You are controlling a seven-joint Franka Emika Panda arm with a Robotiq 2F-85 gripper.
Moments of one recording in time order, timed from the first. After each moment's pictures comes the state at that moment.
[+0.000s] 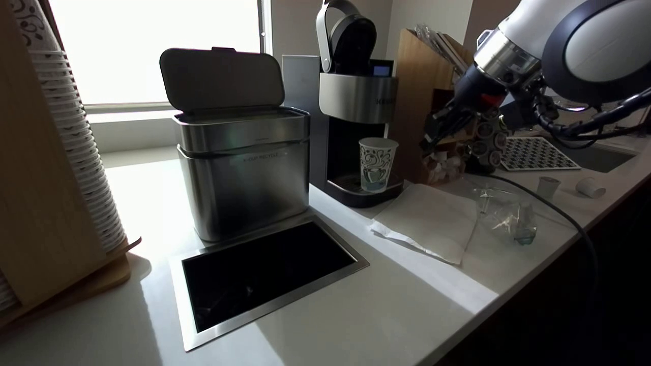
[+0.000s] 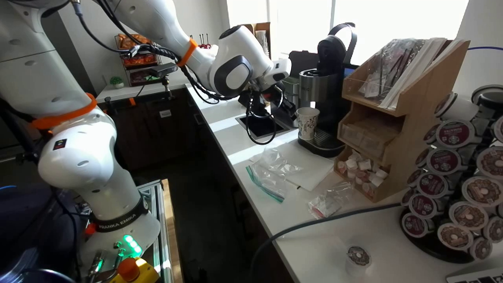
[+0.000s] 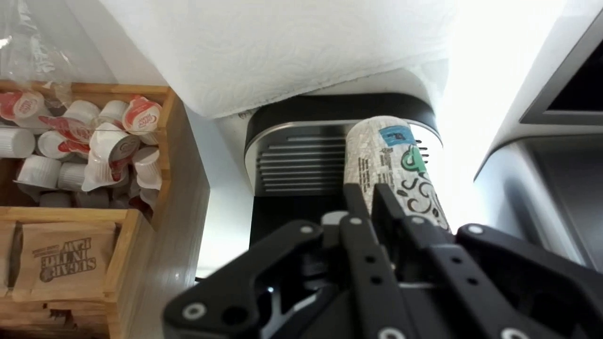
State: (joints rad) arm -0.01 -0.13 0.03 -2.54 -0.13 3.02 0.12
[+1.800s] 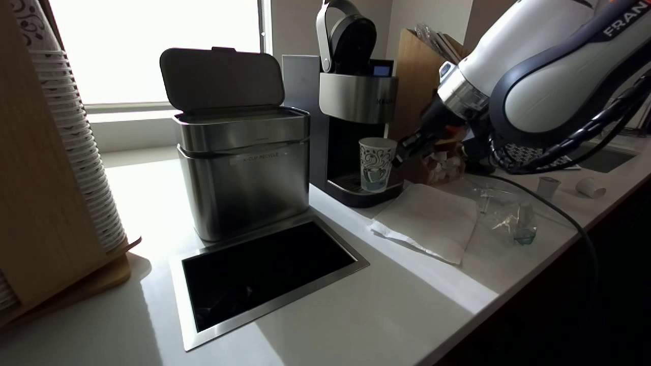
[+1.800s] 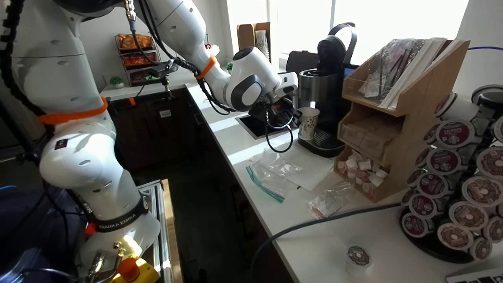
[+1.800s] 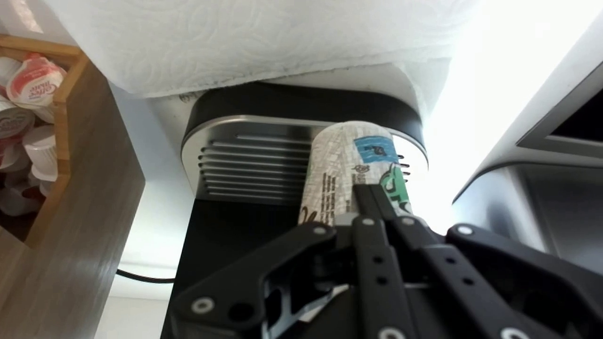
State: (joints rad) arm 0.01 0.09 0.04 -2.44 -0.12 3.18 0.02
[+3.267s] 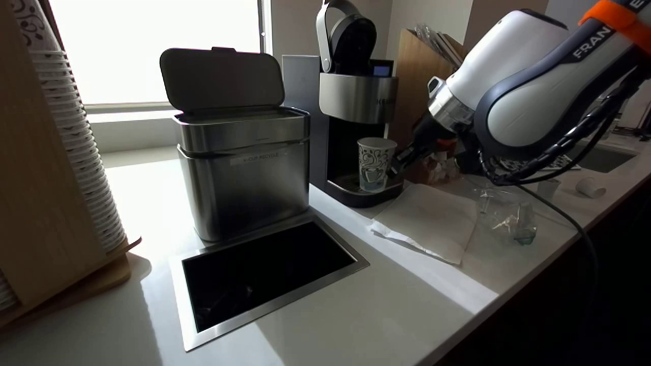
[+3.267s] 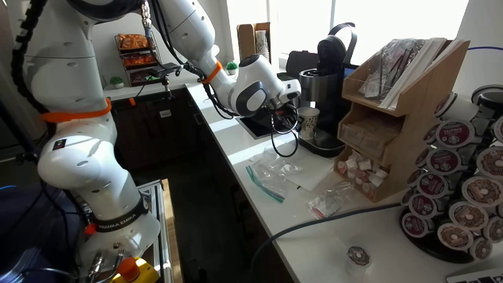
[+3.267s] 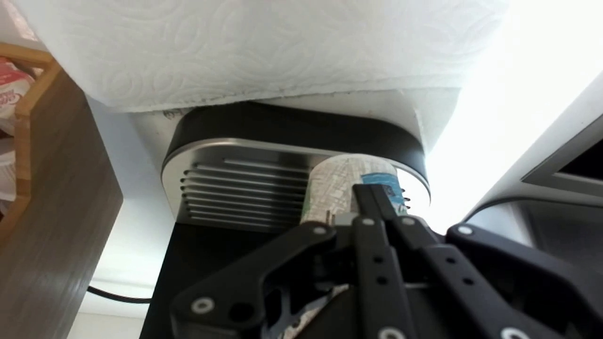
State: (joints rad) arm -0.01 0.17 0.07 -2.40 -0.12 3.18 -0.04
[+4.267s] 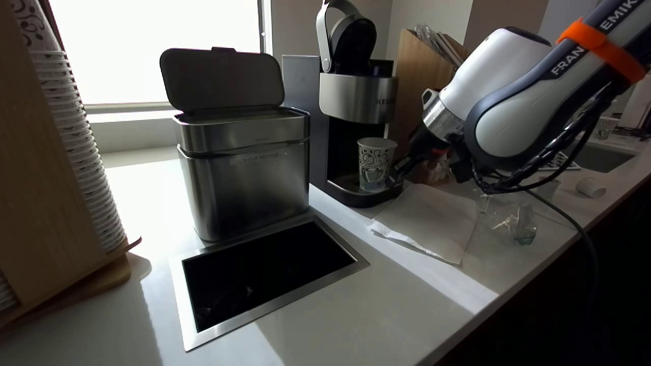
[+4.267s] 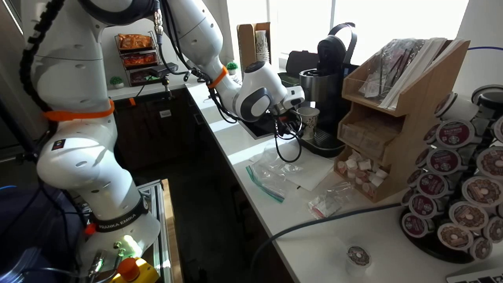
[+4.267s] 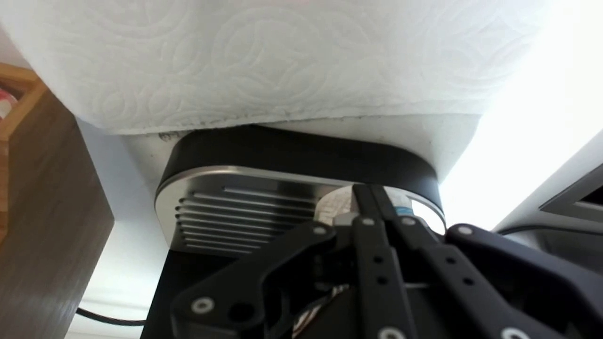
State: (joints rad) arm -0.03 0.24 0.08 -2.36 -0.12 3.18 -0.06
